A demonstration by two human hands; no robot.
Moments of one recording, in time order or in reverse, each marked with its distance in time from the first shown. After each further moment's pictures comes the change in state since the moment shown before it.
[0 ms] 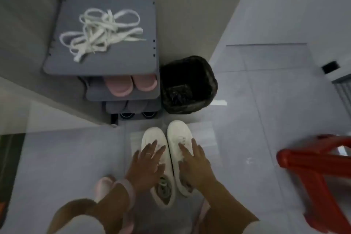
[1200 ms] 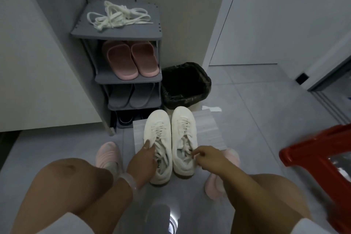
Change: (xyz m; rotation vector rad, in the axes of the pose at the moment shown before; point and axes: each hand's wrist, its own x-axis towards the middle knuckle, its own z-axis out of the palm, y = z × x) left_hand -0.025 -0.040 0.090 -0.119 0.309 0.020; right_hand -0.047 0.021 0.066 0.266 0.155 0.022
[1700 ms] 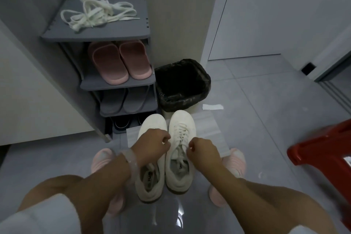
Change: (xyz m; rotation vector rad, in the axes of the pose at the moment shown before) left_hand 0.059 0.052 -0.055 0.020 0.006 0.203; right_hand 0.051 -0.016 0.005 -0.173 0.291 -0.010
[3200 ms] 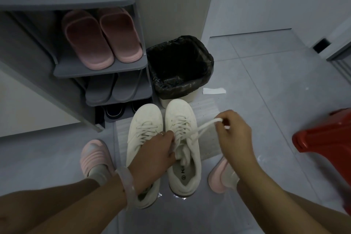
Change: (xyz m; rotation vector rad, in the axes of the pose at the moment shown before) left_hand 0.007 -0.004 0.047 -0.054 0.023 0.110; right_hand 0.017 0.037 -0.030 0.449 0.457 -0.068
